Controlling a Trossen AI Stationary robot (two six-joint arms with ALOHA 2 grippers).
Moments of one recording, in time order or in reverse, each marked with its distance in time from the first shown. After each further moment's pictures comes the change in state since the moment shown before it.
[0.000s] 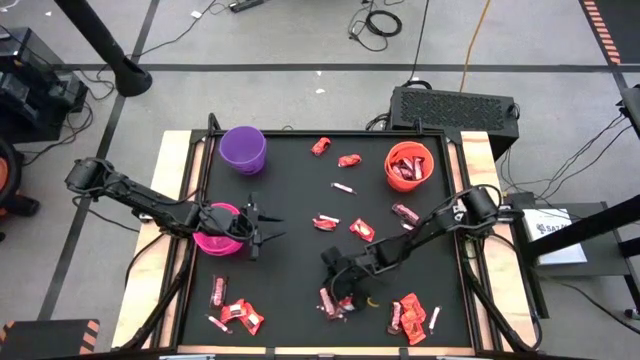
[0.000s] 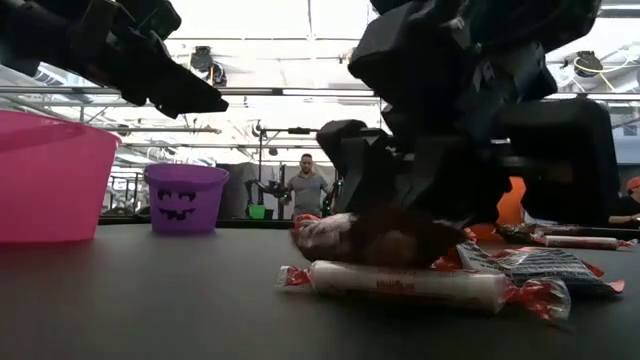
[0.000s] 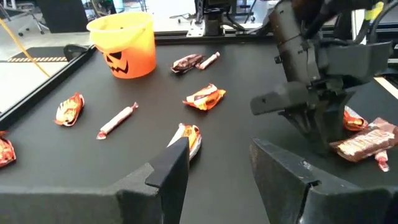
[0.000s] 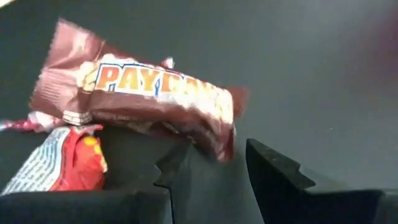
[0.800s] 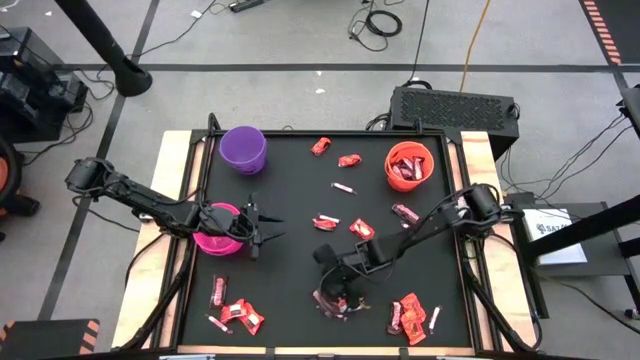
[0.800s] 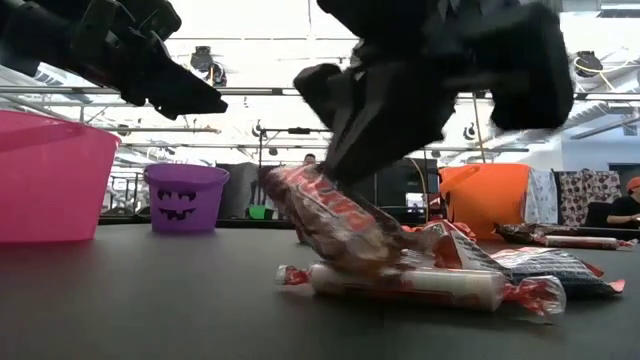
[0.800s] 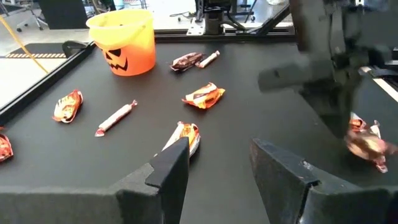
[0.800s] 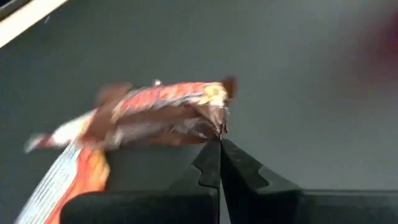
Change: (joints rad) left arm 0.000 0.000 0.000 -0.003 0.001 -0.017; right arm -0.016 -0.044 0.221 -0.372 0.010 -0.050
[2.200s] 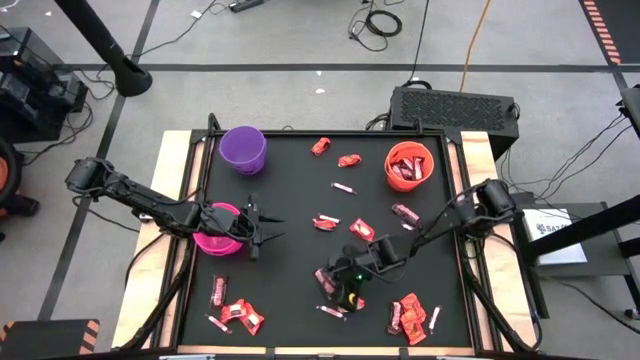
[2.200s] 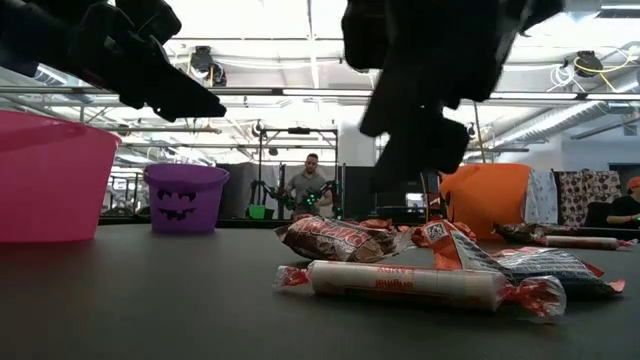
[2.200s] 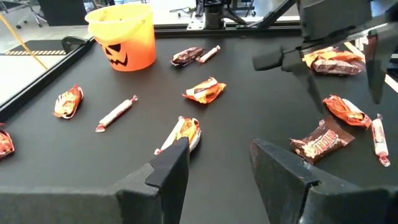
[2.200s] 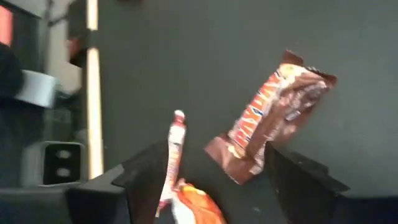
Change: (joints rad) left arm 0.000 0.000 -0.001 -0.020 0.000 0.000; right arm 0.047 -0.087 -0.106 0.046 0.004 1.057
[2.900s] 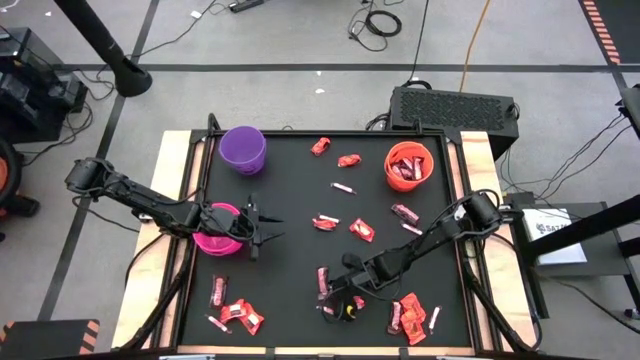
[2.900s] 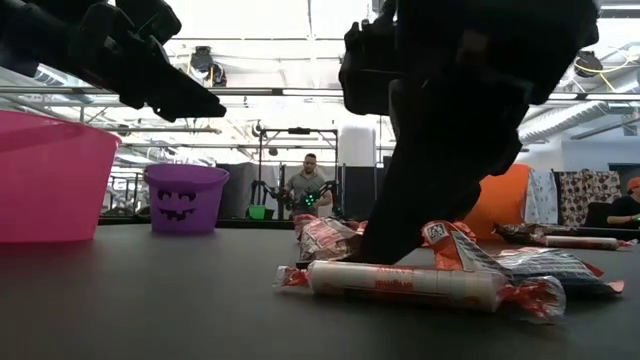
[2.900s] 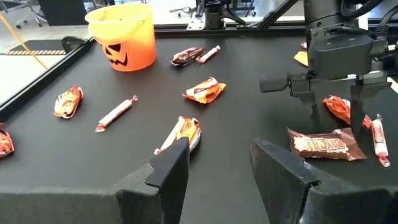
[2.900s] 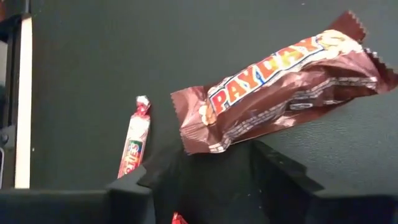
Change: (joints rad) left arm 0.000 0.000 0.000 0.000 0.000 -0.002; right arm 0.060 0.153 0.012 0.061 0.142 0.010
